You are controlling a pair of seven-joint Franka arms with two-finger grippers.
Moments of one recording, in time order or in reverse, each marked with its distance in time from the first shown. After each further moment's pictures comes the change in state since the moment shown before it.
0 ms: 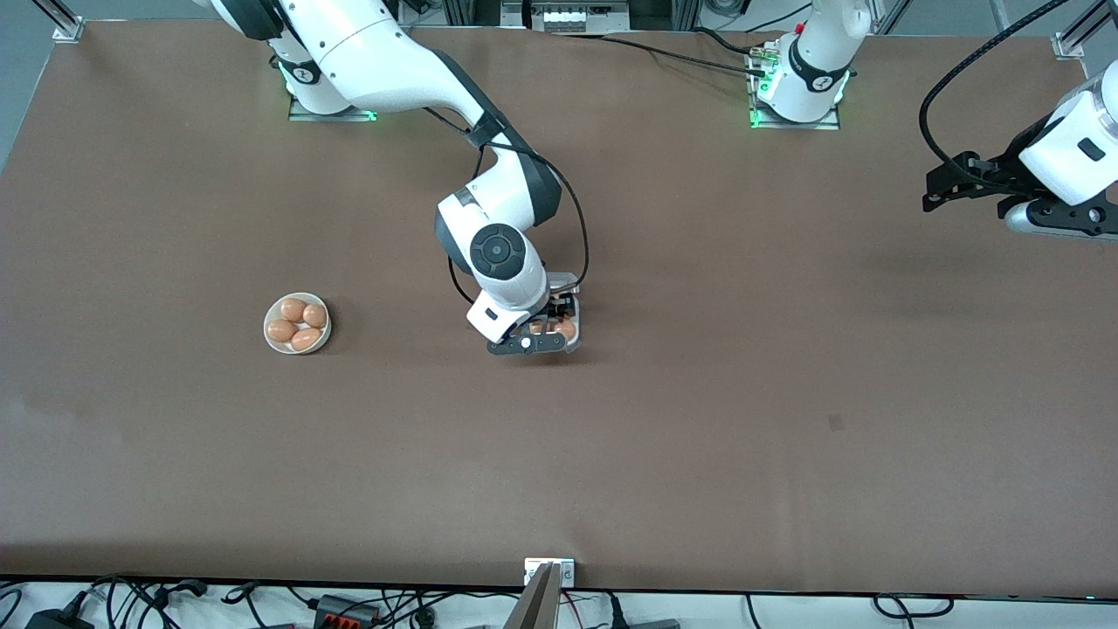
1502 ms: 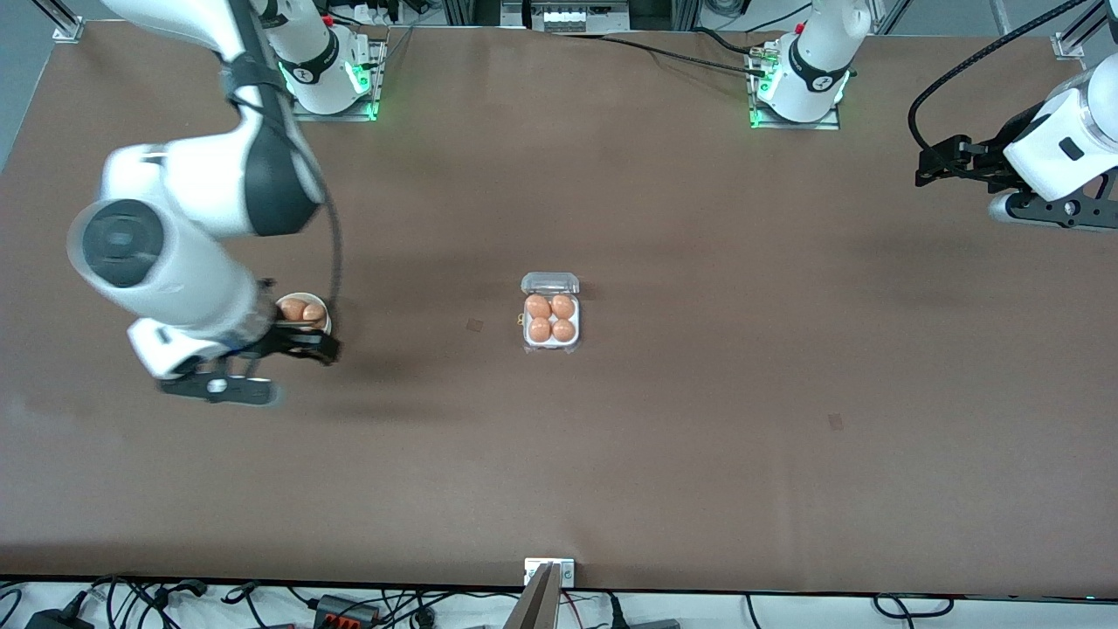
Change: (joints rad) left arm 0.001 0.005 0.001 0.001 0.000 -0.140 0.000; right arm -0.281 -0.339 -0.254 0.048 -0.088 -0.390 -0.273
